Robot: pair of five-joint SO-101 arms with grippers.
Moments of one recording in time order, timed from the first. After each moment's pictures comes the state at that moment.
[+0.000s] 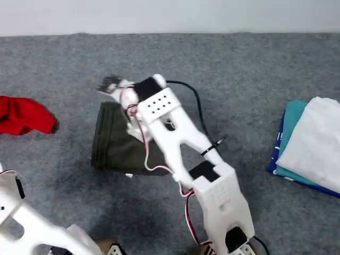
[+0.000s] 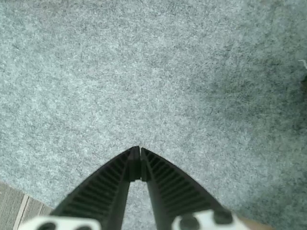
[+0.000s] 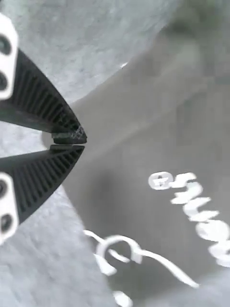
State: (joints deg) left arm -58.6 -42.3 36.1 92.1 -22.9; right arm -36.8 35.8 -38.1 100.7 19.6
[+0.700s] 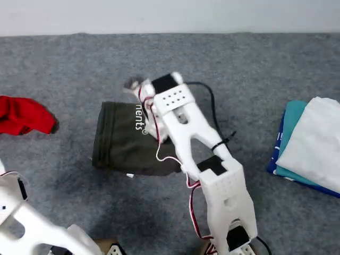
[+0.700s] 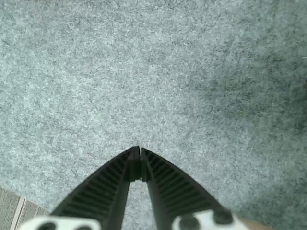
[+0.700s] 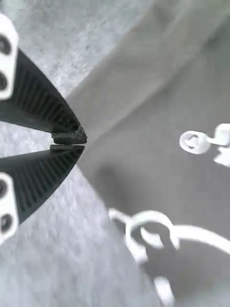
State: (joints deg) left arm -58.7 -42.3 39.3 90.1 -22.9; right arm -31.1 35.4 -39.8 100.5 19.1
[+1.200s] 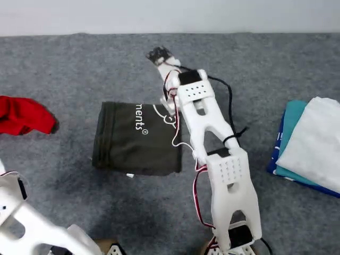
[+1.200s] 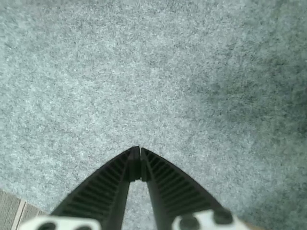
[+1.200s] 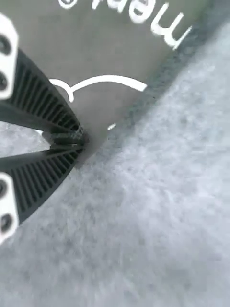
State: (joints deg) left arm -58.6 -42.3 40.2 88.3 -22.9; right arm -21.2 50.2 -43.3 73.0 19.1
